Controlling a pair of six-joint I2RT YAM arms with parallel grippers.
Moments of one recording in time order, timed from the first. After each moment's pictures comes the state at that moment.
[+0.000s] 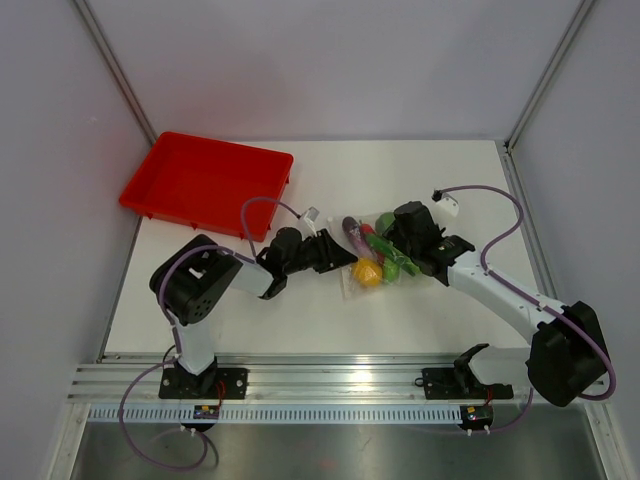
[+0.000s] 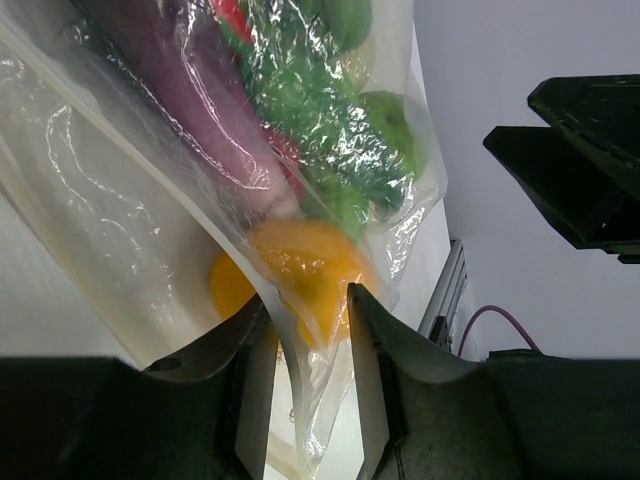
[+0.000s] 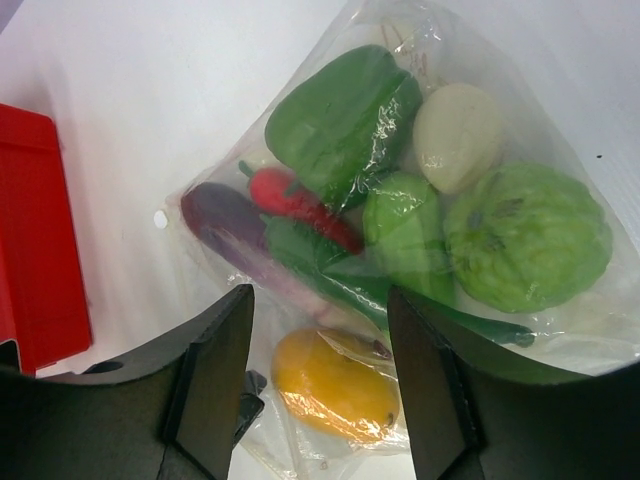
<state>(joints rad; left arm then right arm) -0.67 1.86 0.67 0.89 0.40 -1.01 0.56 1.27 0.87 -0.34 0.48 1.02</state>
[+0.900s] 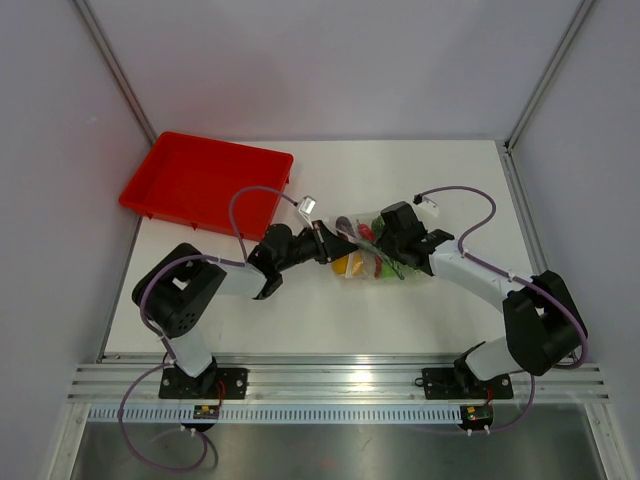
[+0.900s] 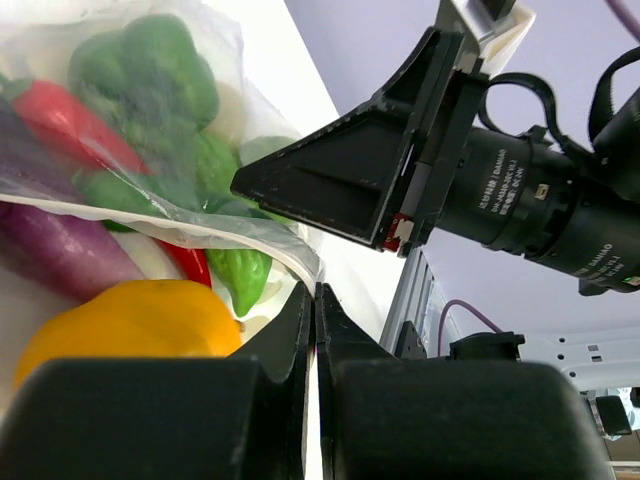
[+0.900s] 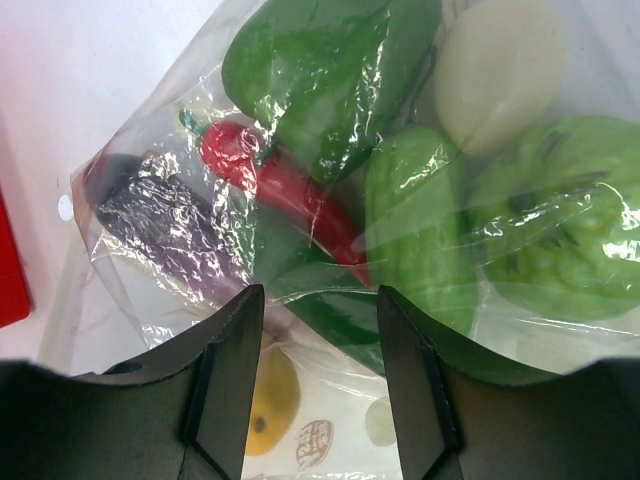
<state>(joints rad) -0.67 1.73 0.65 1.00 0.43 -0.95 0.56 1.46 0.90 -0.30 0.35 1.00</state>
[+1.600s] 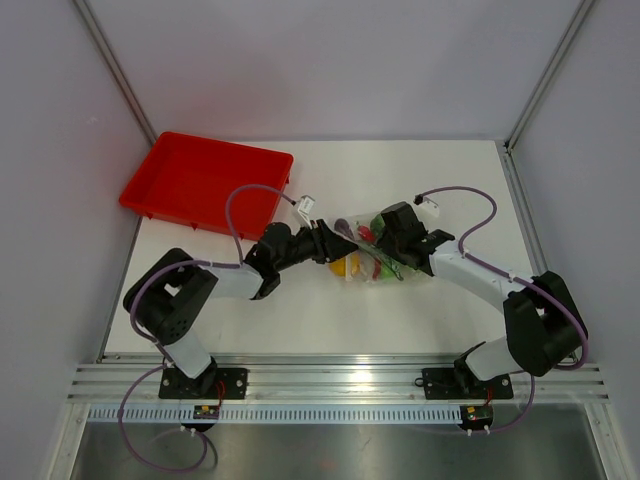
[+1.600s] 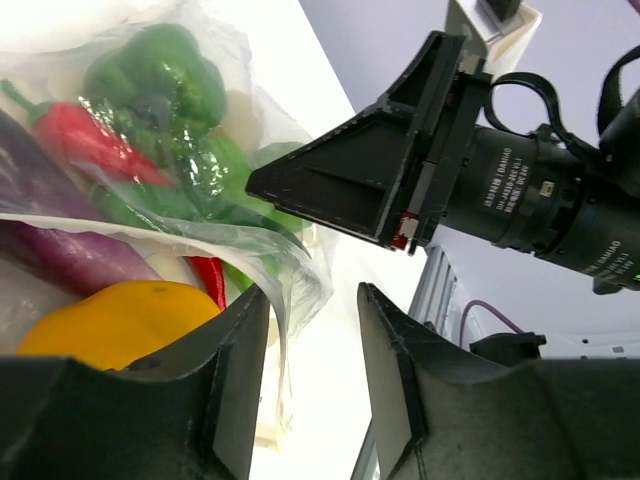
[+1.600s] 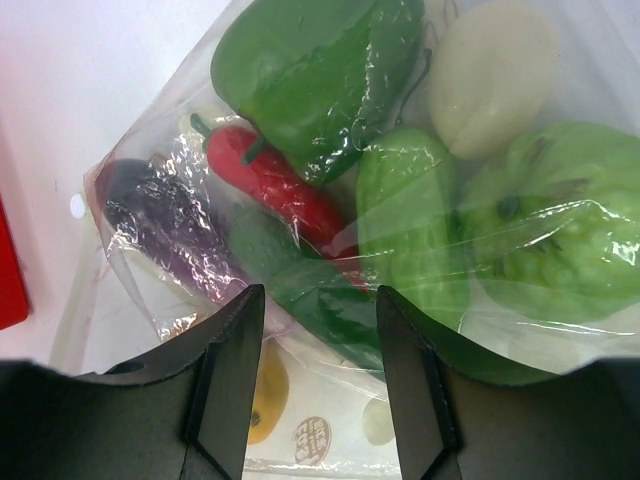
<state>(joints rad) -0.67 1.67 0.65 0.92 0.40 -0.88 0.56 1.45 0.89 -0.31 0.36 1.00</state>
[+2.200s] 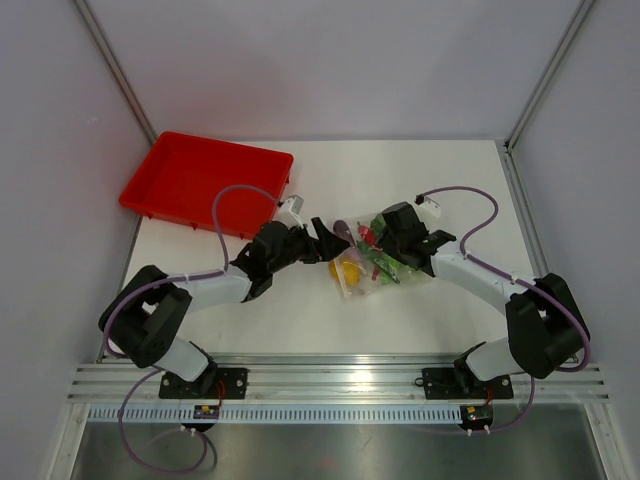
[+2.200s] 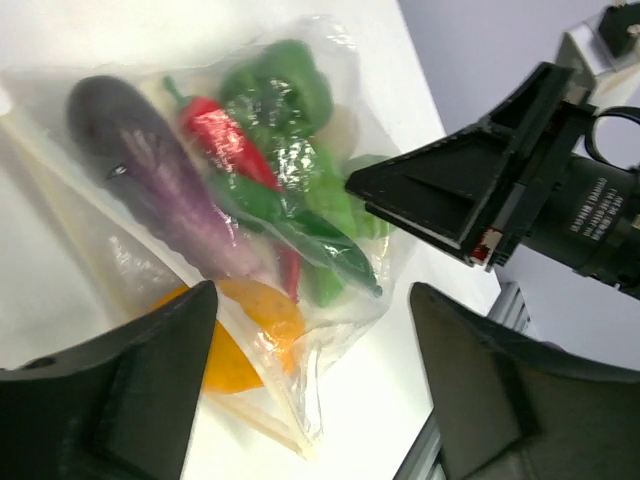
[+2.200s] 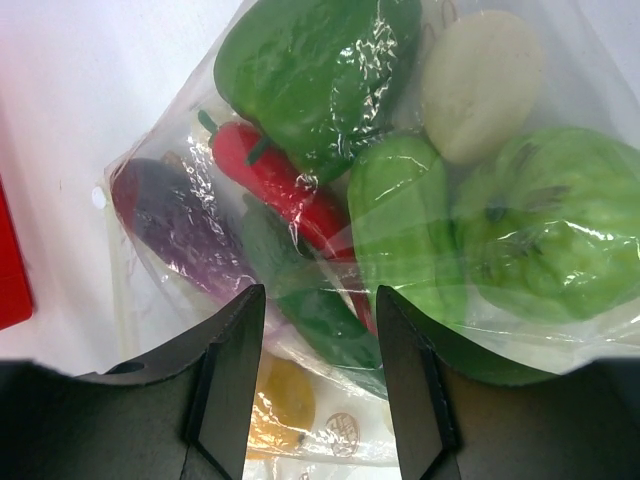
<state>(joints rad) -0.66 1.51 0.63 0.62 0.21 -0.80 0.56 1.44 0.89 -0.31 0.36 1.00</state>
